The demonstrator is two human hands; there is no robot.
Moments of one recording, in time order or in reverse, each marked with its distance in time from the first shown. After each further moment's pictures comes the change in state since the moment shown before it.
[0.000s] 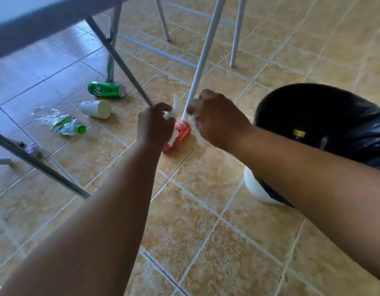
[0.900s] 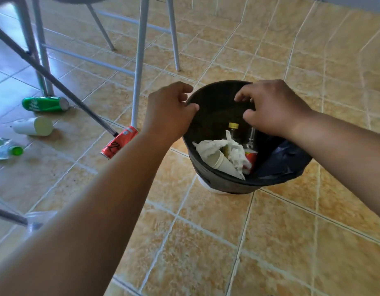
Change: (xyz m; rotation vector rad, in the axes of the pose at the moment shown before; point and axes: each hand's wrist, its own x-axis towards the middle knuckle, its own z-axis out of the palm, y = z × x) left_hand -0.075 0.159 0.026 -0.163 -0.217 0.315; right_hand -0.119 0.132 -0.128 -0.123 -0.114 0.424
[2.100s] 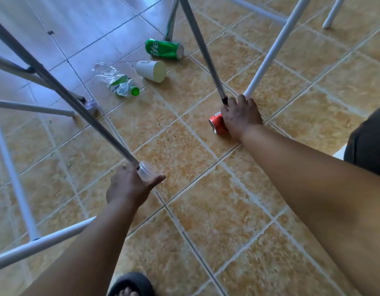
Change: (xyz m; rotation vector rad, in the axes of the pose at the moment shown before) left_hand -0.180 -0.312 -0.130 0.589 -0.032 -0.954; right_hand 0.127 -0.240 0.294 -0.419 -0.150 -0.463
